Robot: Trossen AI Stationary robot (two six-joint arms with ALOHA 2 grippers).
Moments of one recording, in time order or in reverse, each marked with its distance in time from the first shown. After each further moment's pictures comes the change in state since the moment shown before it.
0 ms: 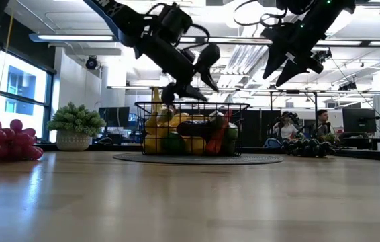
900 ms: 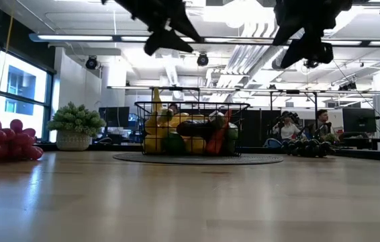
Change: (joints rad) left arm -0.126 -0.355 0.002 -0.386 0.138 0.376; right arm 0.447 0.000 0.000 0.000 -0.215 0.217
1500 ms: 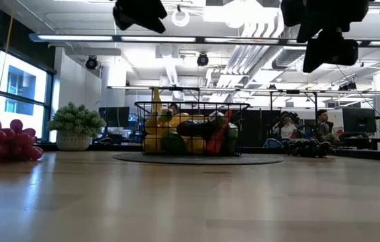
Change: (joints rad) left arm -0.414 -0.058 -0.001 -0.333 -0.187 0.008; right arm 0.241 0.129 0.000 0.038 0.000 0.182
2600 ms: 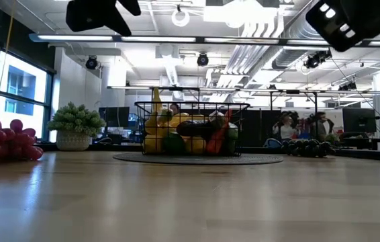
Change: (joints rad) left arm -0.138 0.001 0.000 -0.155 -0.035 -0.613; right arm 0.358 0.319 0.000 0.544 0.003 -0.591
